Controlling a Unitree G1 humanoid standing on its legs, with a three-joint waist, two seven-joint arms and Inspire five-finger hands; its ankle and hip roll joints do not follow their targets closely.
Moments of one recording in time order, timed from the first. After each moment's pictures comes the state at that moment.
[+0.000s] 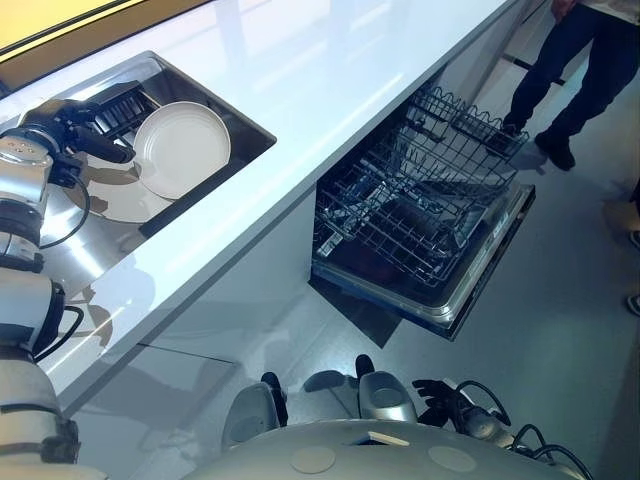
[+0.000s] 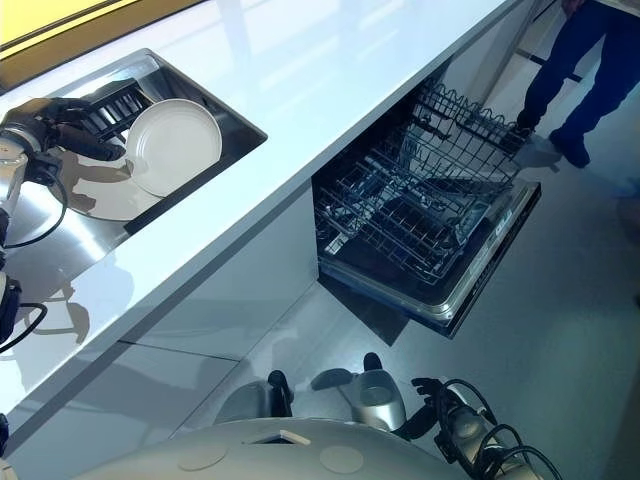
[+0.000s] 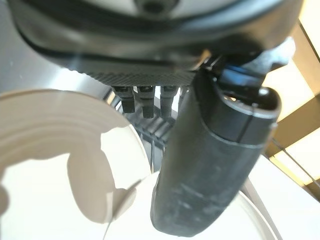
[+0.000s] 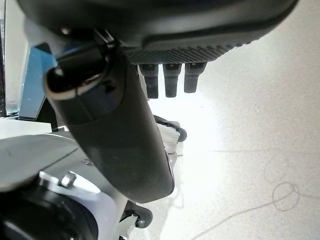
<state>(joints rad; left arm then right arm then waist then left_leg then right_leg) -1.00 0.97 -0.47 1.07 -0.25 0.21 -0.11 0.06 -0.34 0.37 1.17 -0.13 -0.11 0.04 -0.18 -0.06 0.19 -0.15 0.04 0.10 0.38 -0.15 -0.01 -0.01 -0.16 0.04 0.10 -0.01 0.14</state>
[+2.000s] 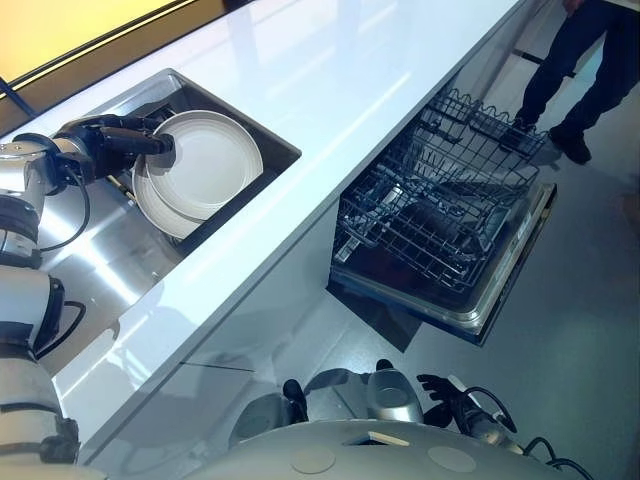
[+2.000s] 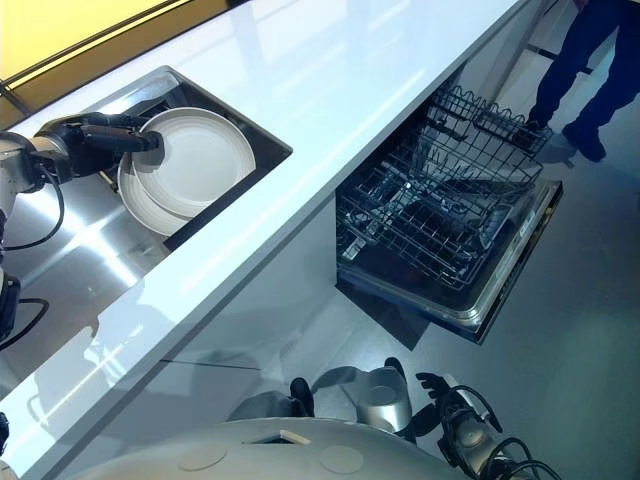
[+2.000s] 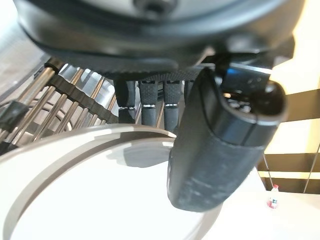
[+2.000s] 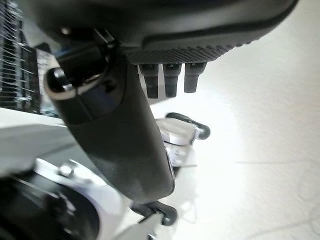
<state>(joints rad) -1.02 0.98 -0.43 1.07 -0.60 0.35 -0.55 0.11 -0.36 0.33 1.07 -0.16 -0.18 -0.04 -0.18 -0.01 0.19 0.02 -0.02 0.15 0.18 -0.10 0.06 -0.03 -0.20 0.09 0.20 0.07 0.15</state>
